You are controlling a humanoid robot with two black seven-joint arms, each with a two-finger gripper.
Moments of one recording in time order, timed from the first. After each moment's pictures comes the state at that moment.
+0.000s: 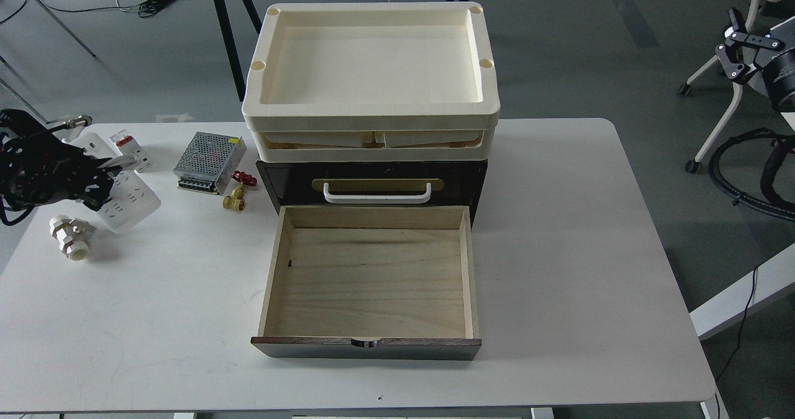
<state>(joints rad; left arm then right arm) -1.04 0.75 0.31 -0.47 1.81 0.22 -0.49 0.84 -0.55 0.82 0.51 0.04 0.49 0.39</state>
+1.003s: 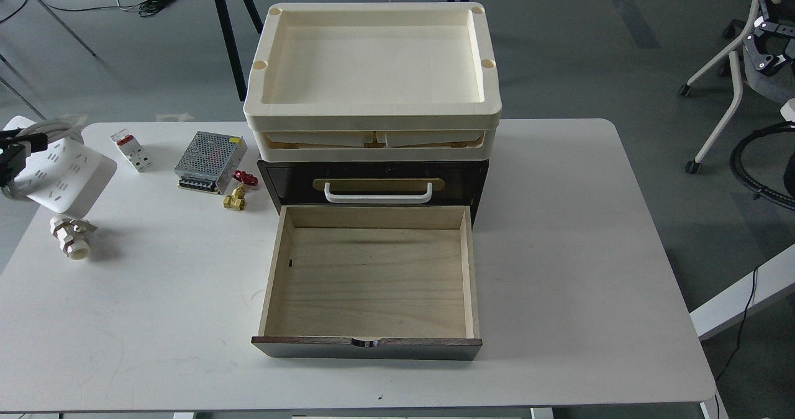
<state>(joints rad) -1.10 1.46 0.03 -1.33 1.59 -0.09 -0.49 0.84 -0.59 0.85 0.50 0.04 0.49 0.39</state>
